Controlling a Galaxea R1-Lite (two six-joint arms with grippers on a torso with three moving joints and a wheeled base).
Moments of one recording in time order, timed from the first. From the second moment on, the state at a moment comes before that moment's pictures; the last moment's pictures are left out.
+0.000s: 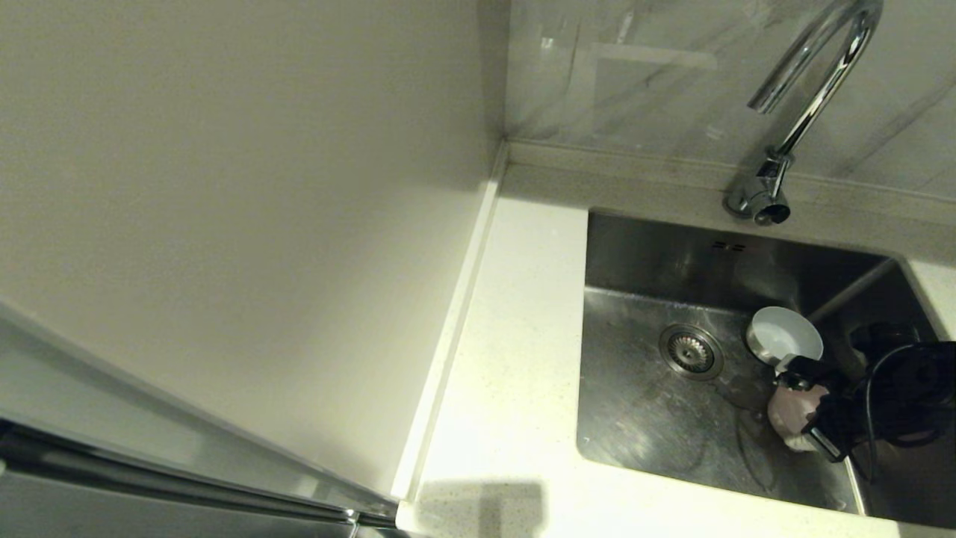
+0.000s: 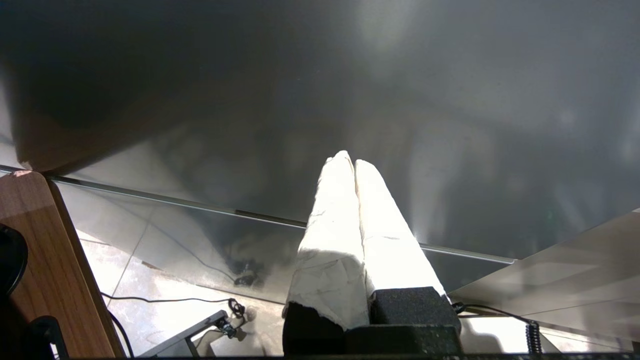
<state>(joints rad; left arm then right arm) 0.00 0.00 0.00 -0.01 0.00 -0.01 -0.37 2.17 -1.01 -0.09 0.13 -0.89</state>
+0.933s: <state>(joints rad) 0.00 0.00 0.00 -0.01 0.00 -0.01 -0.40 1.53 -0.99 0.20 0.20 -0.51</state>
